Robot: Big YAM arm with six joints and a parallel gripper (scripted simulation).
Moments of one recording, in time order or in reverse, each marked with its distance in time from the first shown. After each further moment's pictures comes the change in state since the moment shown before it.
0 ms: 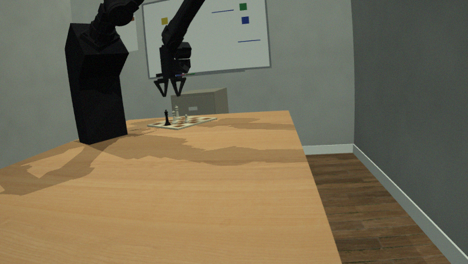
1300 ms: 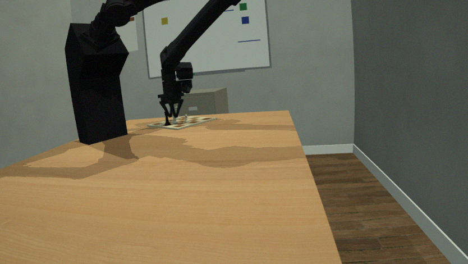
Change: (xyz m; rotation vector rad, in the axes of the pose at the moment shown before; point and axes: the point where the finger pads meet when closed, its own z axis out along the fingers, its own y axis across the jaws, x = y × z) arm 0.003 0.000 0.087 -0.001 0.002 0.004
